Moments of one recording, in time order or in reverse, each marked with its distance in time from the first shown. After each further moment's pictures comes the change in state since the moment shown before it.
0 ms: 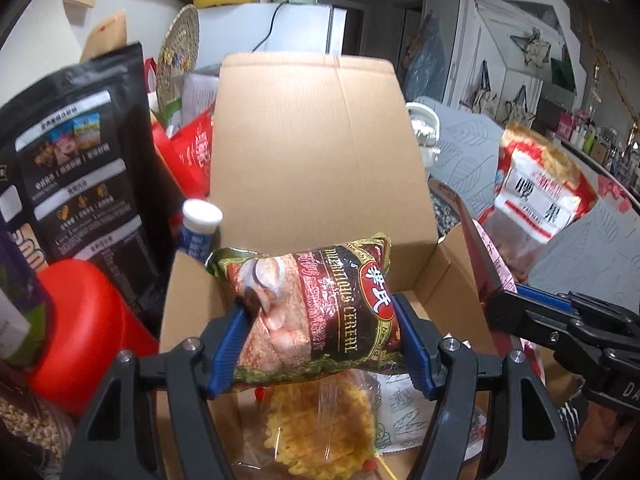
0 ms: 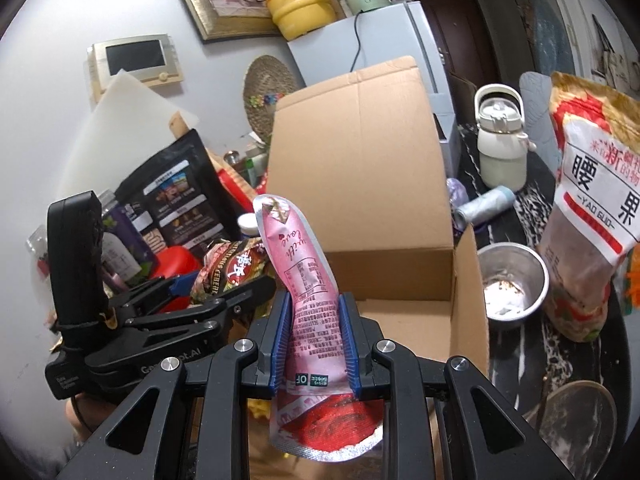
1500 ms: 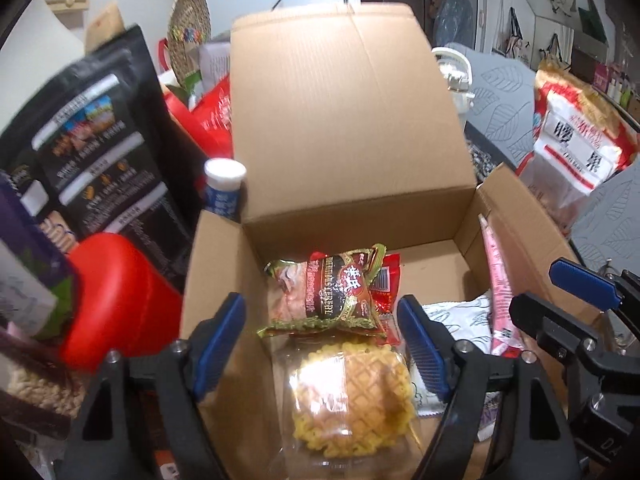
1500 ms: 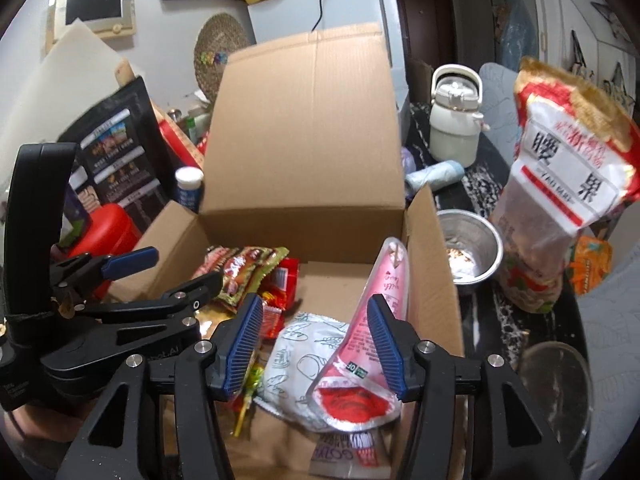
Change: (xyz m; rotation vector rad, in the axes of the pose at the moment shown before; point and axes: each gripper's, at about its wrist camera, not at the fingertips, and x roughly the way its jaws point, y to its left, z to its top) left arm -0.007 -0.016 -0.005 0.057 0.143 0.188; right arm 0.011 0.009 -0.015 -0.037 0.094 -0.258
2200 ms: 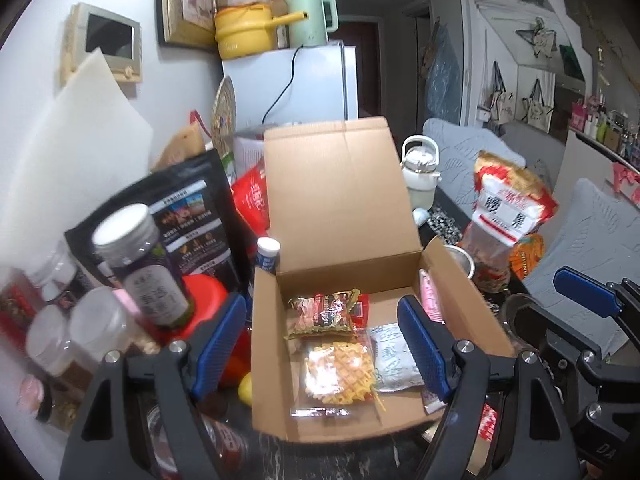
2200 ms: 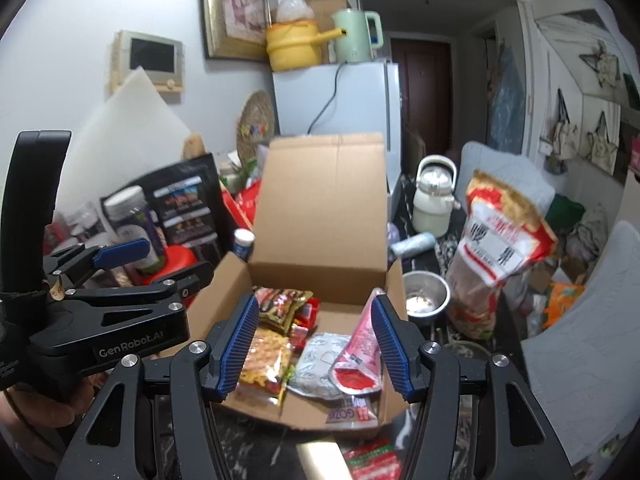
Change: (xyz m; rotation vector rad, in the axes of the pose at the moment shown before) left arm -0.153 0.008 -0.005 -0.014 -0.217 -0.010; right arm -0.150 0.045 -0.007 -0.074 -0.213 -0.040
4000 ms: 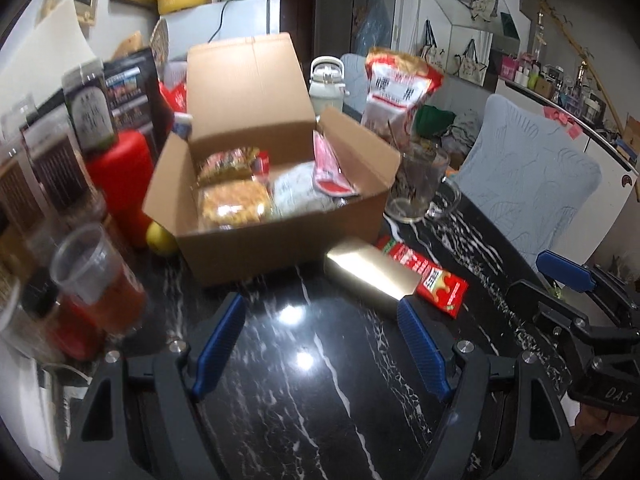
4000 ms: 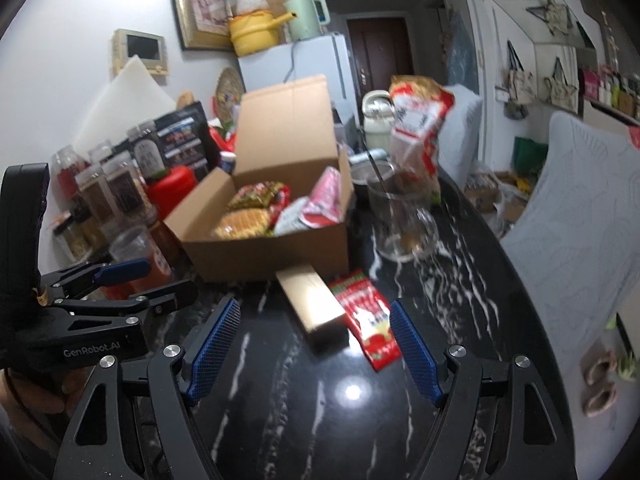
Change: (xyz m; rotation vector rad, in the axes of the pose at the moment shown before) left arm -0.045 -0.052 -0.175 0.070 0.145 -0.242; right arm -0.095 -0.025 -0.180 0.154 0.064 -0.060
